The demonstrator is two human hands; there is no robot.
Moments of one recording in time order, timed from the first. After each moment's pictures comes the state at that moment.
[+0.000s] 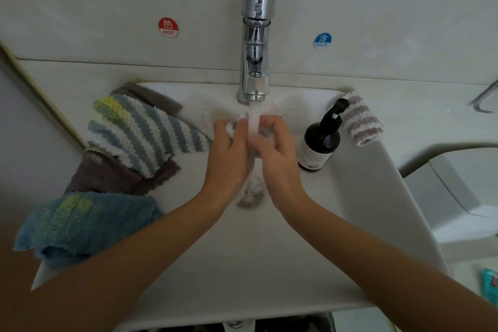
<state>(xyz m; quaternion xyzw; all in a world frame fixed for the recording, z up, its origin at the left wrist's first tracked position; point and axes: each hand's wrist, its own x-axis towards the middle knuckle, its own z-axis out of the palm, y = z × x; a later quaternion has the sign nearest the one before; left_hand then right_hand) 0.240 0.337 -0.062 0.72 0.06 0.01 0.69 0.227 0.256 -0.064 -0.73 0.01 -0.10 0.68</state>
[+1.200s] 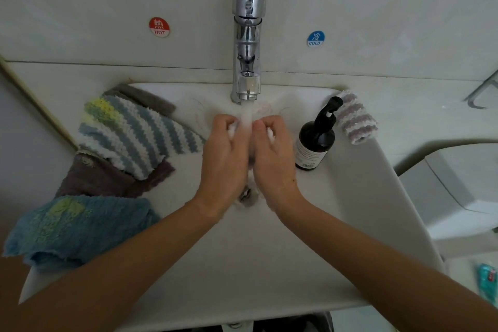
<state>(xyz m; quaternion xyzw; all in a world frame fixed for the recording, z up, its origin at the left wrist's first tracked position) 0.231 0.335 -0.057 0.76 -0.02 0.07 0.65 0.229 0.256 -0.059 -0.75 0.05 -0.14 0.64</state>
